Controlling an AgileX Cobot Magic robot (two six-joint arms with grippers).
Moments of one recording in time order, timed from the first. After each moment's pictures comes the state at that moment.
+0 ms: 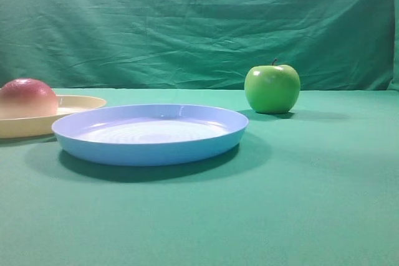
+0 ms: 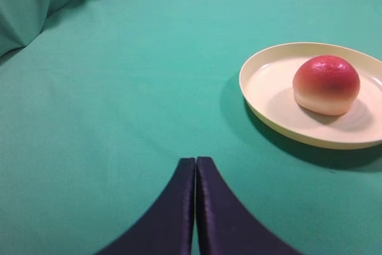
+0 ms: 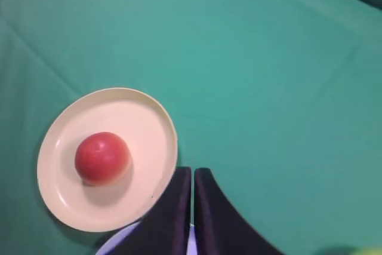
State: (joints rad) left arm -0.01 -0.02 0.01 0.33 0.38 -0.32; right arm 0.62 1.96 -2.11 0.23 1.06 -0.19
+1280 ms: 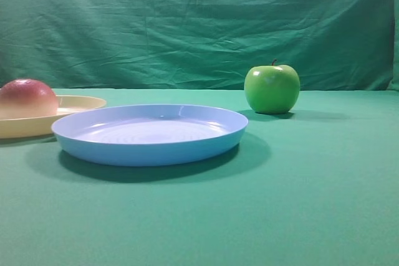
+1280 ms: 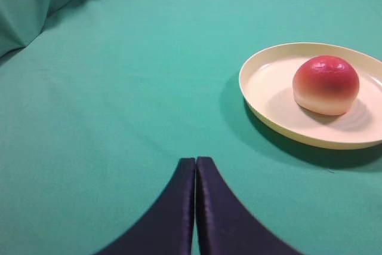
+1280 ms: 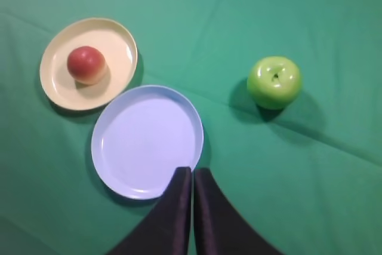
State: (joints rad) left arm -0.01 -0.02 0.01 0.33 0.38 -0.32; right arm 0.60 1.16 -1.50 0.01 1.17 0.10
